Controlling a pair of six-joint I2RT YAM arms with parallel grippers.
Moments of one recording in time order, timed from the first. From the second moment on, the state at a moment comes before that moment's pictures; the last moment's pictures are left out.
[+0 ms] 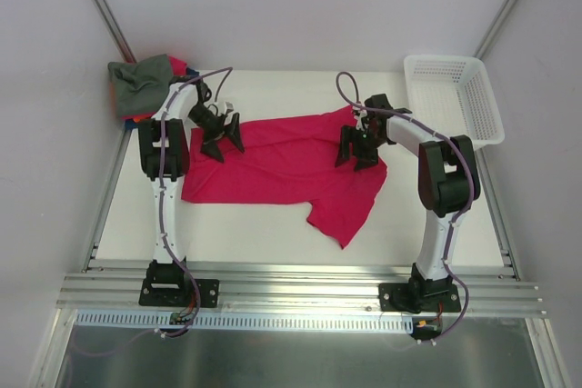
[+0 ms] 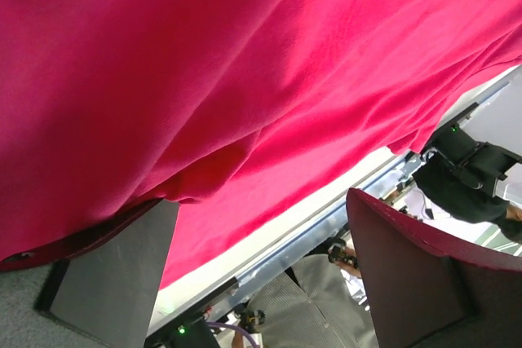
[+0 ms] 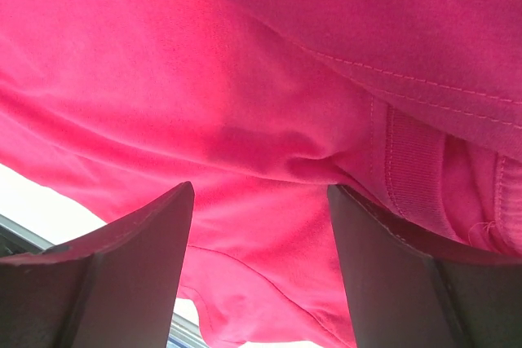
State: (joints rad) left arm 0.00 2.51 2.18 -1.42 0.64 0.05; right arm 0.26 2.02 1.43 -0.67 -0.38 0.25
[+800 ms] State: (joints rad) left arm -0.01 2.26 2.17 -1.33 0.55 0.07; right arm 0.31 1.94 1.47 -0.68 -0.36 0.22
